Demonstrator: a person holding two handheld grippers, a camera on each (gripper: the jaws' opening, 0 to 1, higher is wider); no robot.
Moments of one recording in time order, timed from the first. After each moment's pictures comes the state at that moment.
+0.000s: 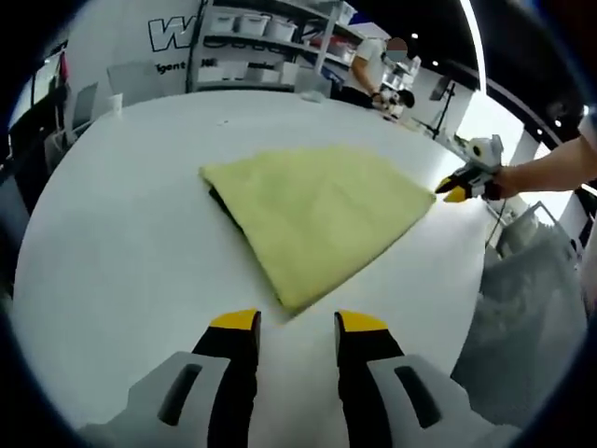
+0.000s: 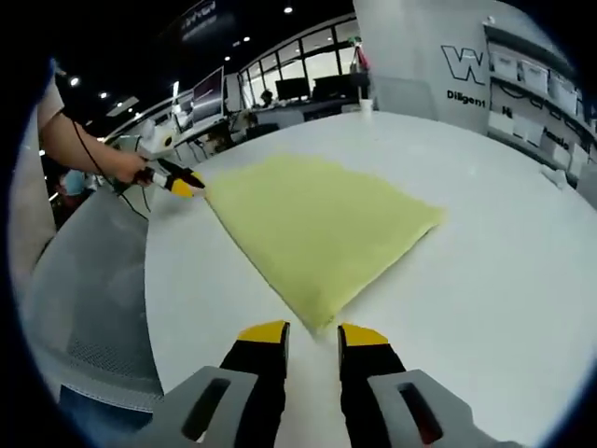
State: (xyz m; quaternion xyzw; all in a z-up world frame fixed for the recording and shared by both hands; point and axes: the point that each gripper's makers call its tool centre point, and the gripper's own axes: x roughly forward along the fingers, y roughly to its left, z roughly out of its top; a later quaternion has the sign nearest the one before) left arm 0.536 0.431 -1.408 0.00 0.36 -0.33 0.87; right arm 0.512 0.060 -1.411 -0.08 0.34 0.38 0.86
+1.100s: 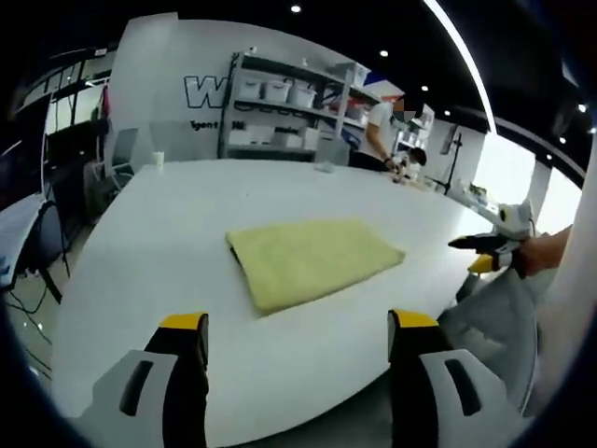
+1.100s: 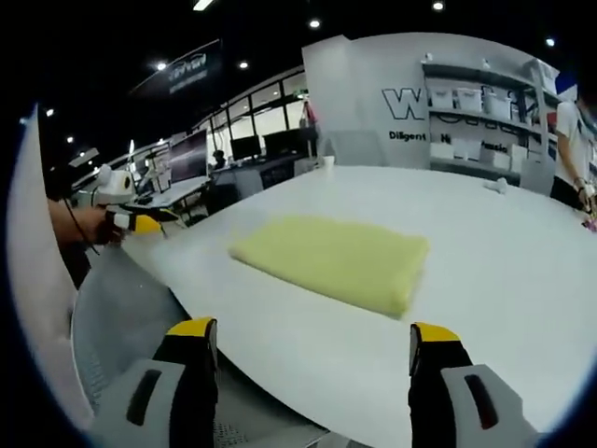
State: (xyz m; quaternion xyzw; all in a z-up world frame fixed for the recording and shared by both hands) left arm 0.453 0.439 -1.315 -0.02 0.25 -0.29 0.92; right arm 0.413 0.122 -1.339 0.00 0.25 0.28 0.93
